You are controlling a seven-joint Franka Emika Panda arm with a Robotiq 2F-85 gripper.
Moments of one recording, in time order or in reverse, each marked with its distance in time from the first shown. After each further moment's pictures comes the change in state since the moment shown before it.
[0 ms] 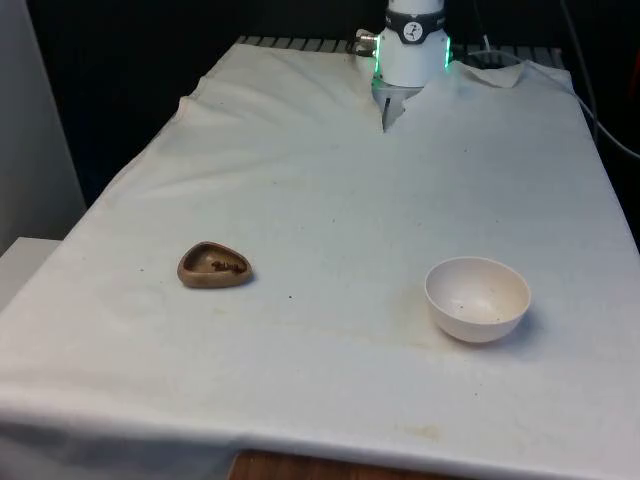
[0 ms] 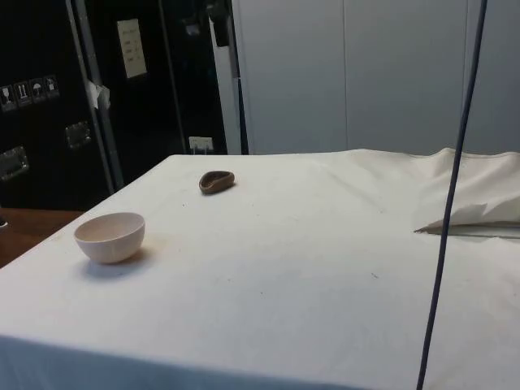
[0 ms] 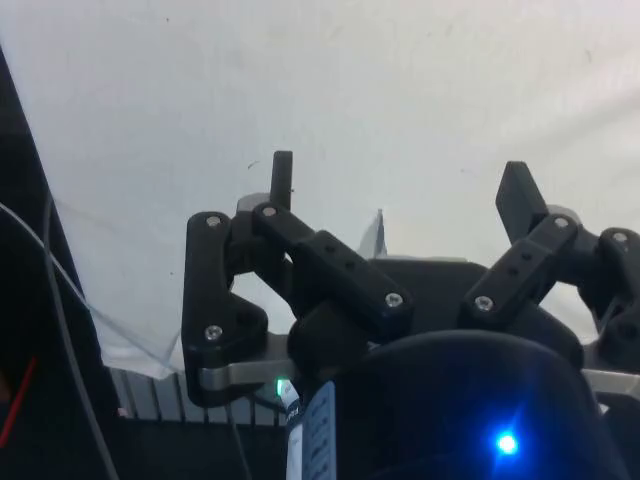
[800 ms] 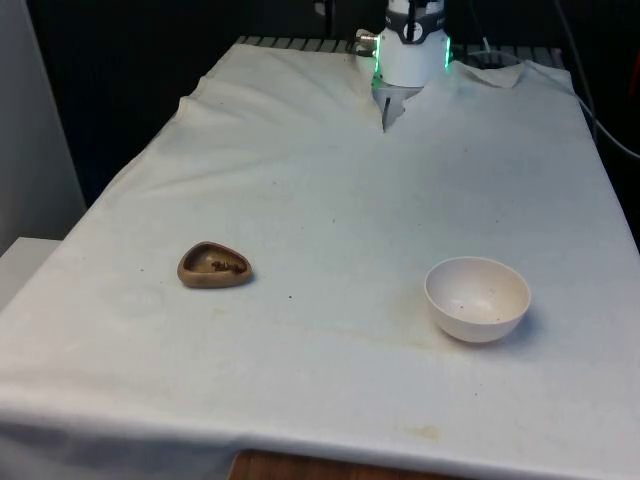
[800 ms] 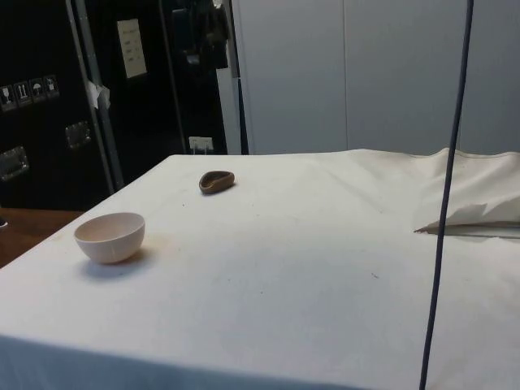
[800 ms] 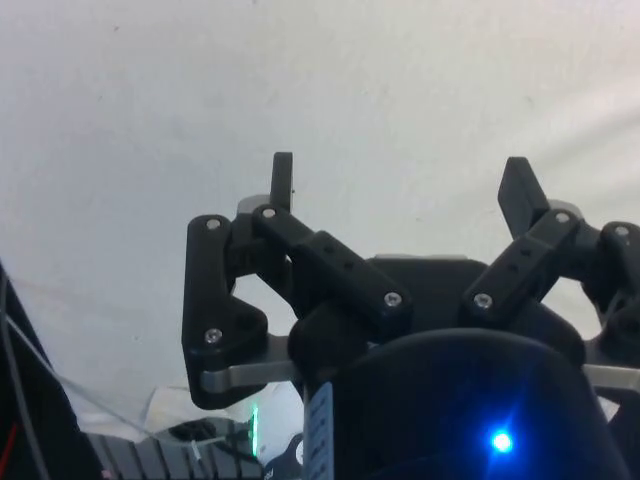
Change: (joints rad) arm -0.002 0.092 -0.063 0.005 -0.041 0.118 -0.027
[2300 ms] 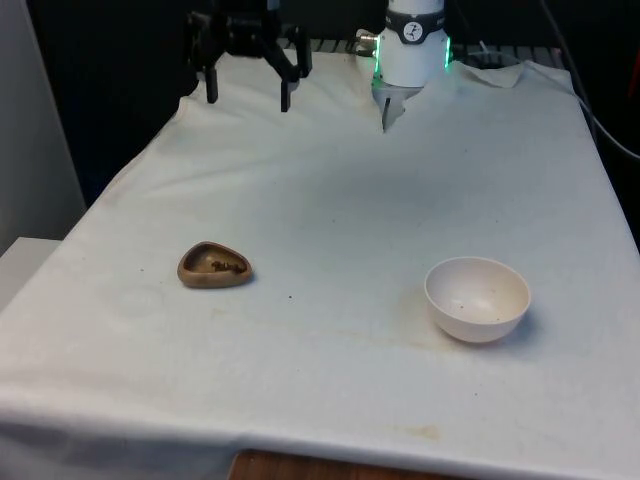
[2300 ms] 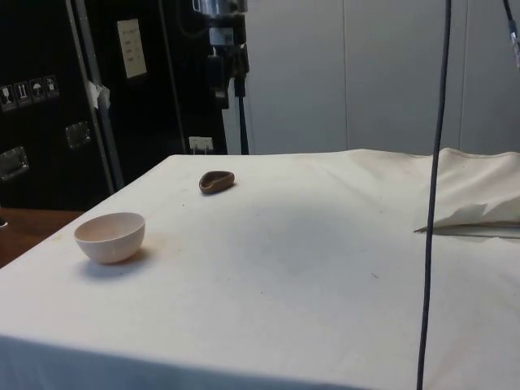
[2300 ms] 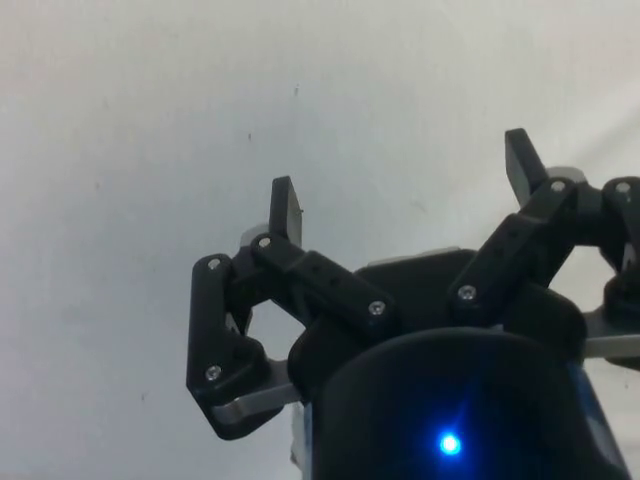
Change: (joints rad) arm -0.014 0.166 -0.224 -0.028 0.069 0.303 -0.267
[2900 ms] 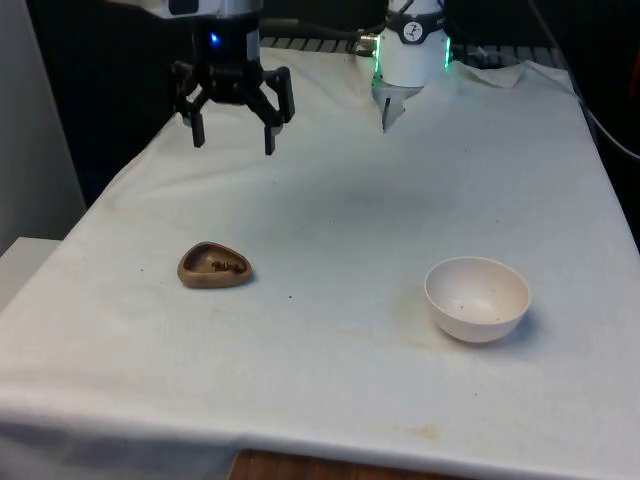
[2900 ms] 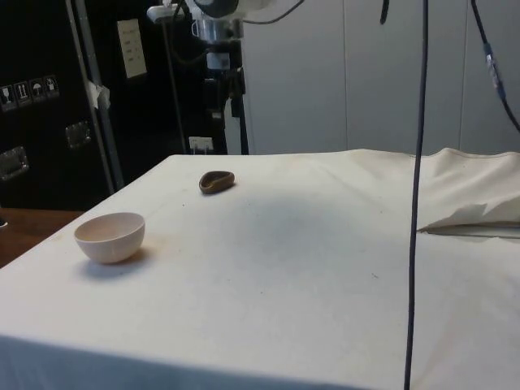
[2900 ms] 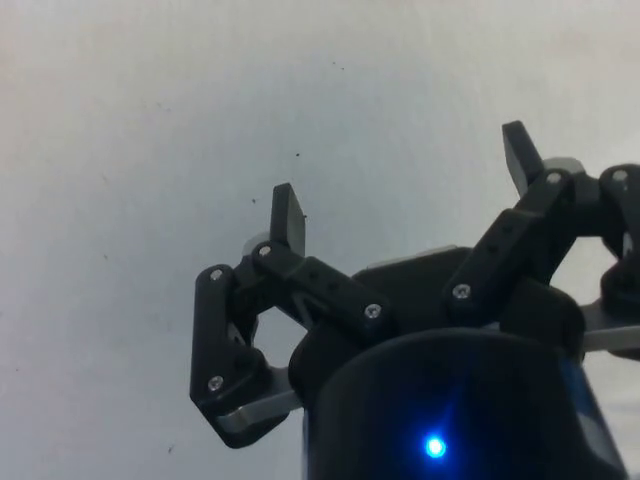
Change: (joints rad) arm -0.003 0.138 -0.029 0.081 0.098 0.033 -0.073
